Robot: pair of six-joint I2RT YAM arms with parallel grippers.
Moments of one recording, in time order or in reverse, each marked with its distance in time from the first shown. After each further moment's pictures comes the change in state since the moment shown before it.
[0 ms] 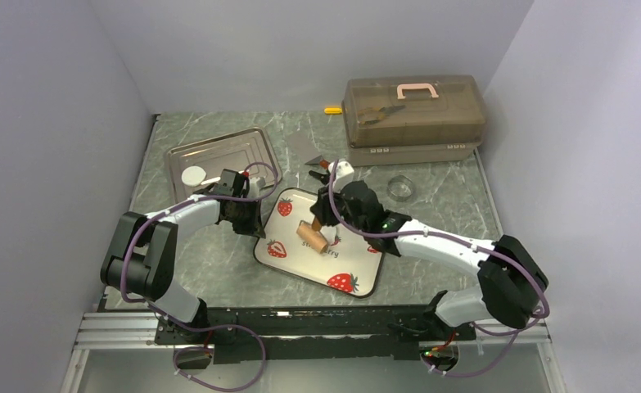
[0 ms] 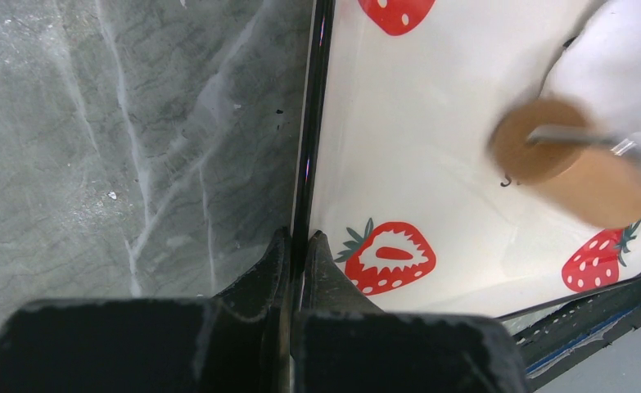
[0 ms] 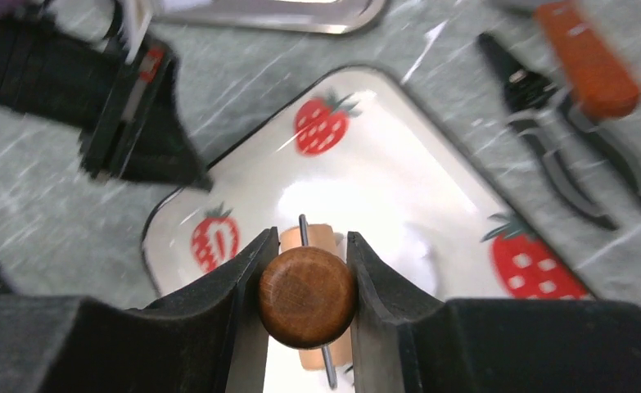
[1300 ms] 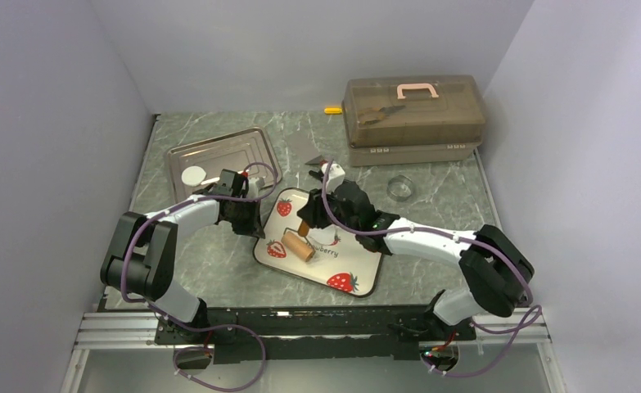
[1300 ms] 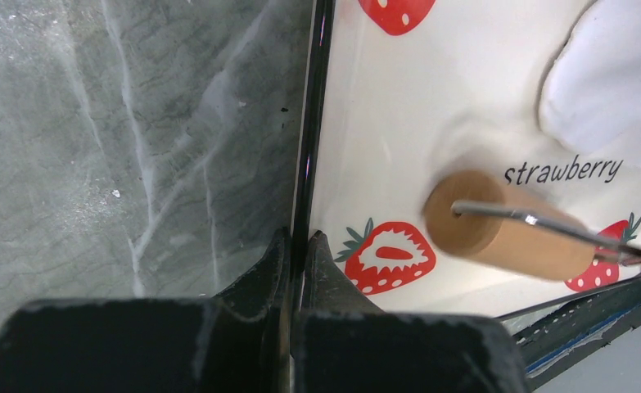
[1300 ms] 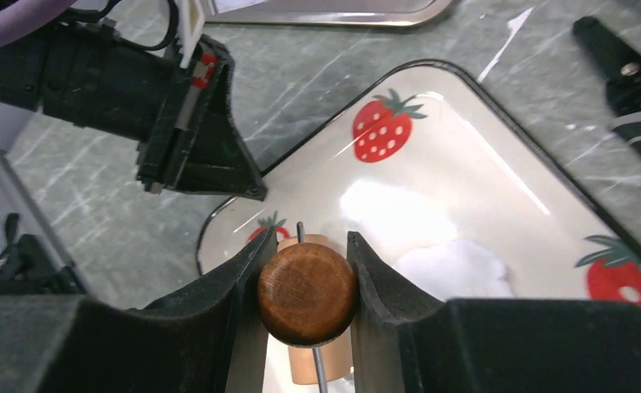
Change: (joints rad) left arm 0.007 0.000 -0.004 0.002 0.005 0.001; right arm 0.016 0.101 0.002 0.101 -0.097 0.092
